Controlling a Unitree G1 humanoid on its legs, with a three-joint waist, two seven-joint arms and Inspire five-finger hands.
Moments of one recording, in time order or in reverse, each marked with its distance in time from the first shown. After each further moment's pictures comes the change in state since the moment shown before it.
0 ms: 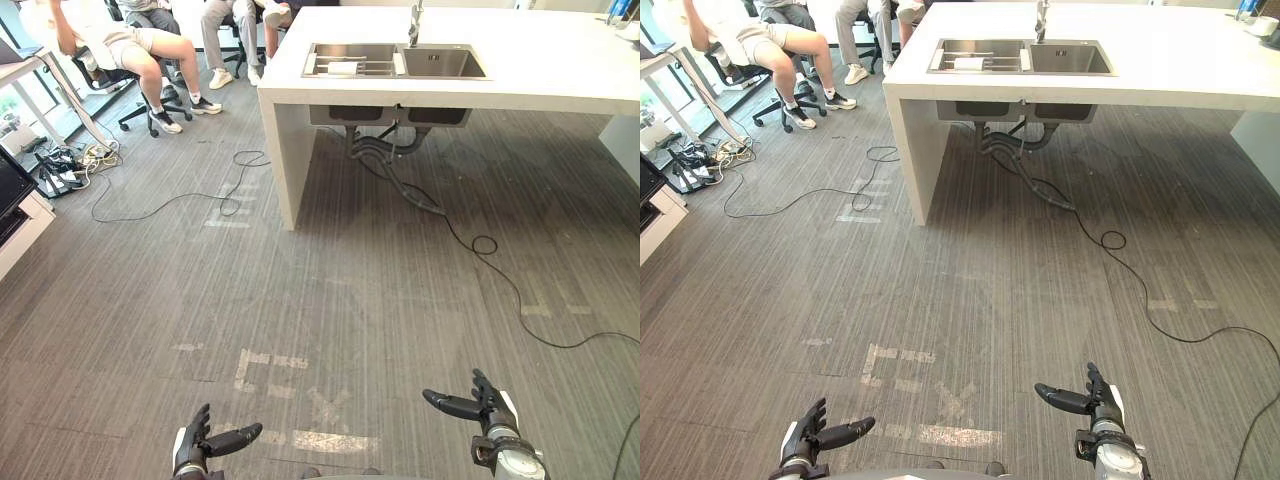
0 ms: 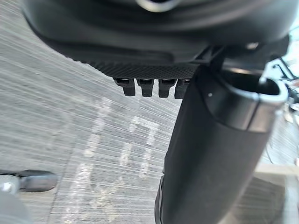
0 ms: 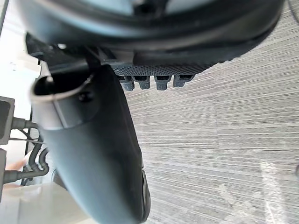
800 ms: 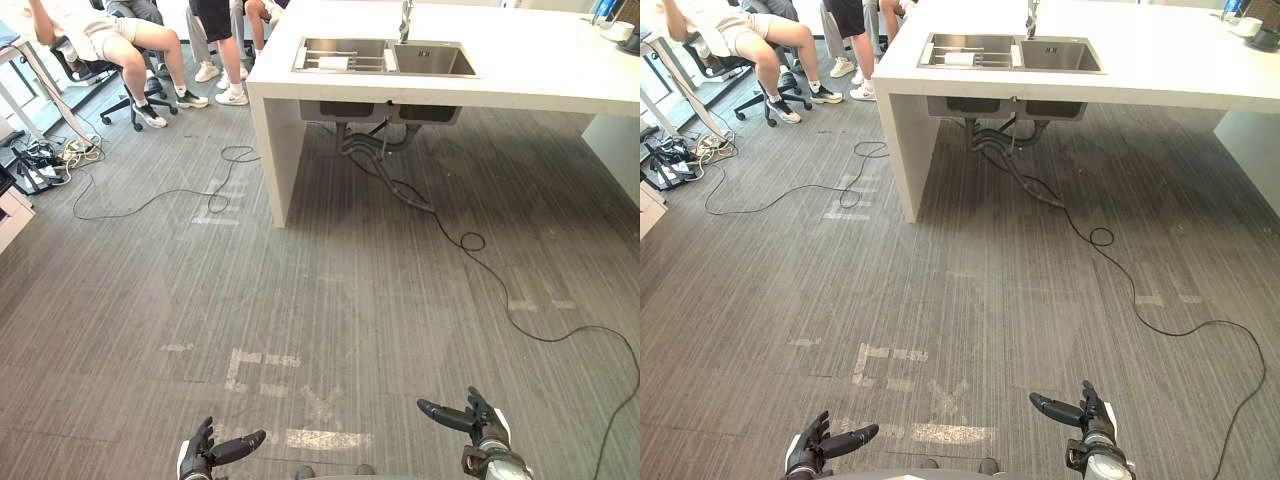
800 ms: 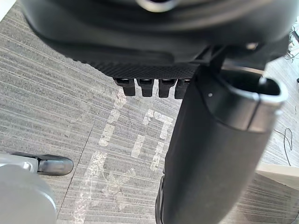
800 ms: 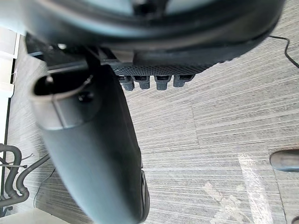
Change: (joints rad) left arm -0.019 -0.031 0.003 0.036 -0.012 0.004 0.000; right arm 0.000 0.070 -0.036 0.044 0.020 0.012 -0.015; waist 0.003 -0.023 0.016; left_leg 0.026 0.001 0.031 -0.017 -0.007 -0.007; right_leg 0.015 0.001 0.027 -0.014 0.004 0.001
